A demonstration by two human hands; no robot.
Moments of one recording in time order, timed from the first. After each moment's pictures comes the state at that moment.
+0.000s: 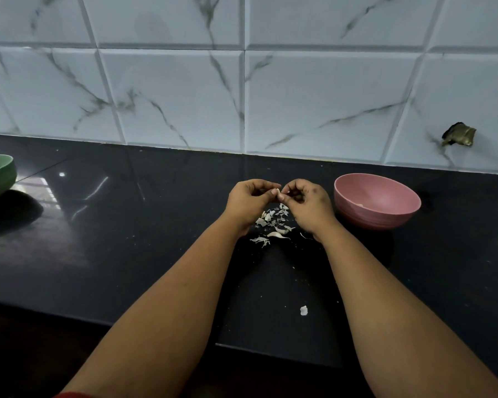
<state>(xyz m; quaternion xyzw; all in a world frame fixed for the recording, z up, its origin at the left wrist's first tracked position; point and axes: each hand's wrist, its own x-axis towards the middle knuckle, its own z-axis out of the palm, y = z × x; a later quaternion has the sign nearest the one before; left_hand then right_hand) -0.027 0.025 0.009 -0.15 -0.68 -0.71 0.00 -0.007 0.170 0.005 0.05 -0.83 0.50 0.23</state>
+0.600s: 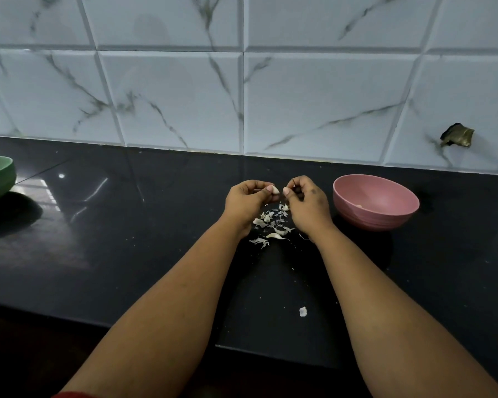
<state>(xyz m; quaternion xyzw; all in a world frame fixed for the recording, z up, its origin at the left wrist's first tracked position) -0.025 0.029 0.013 -0.09 -0.60 -0.80 -0.02 -0.008 0.163 0.005 -0.01 -0.84 0.48 0.27</state>
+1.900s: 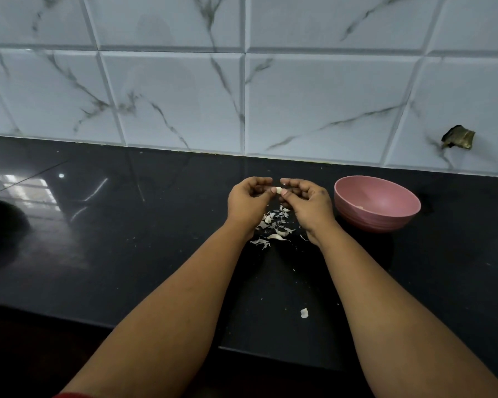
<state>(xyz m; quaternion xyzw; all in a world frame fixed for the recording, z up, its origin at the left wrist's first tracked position) -0.024 0.032 0.009 -0.09 -0.69 -0.71 0.09 -0.001 0.158 0.012 0.00 -0.71 0.67 0.20</state>
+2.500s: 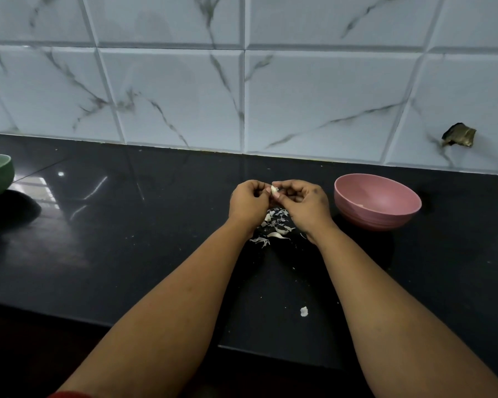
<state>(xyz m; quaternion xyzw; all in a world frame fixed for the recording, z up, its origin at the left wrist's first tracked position) -0.027 0.034 0.005 -0.07 -0.74 -0.66 0.08 -0.002 0.157 0.006 0.06 -0.75 0.62 0.21</state>
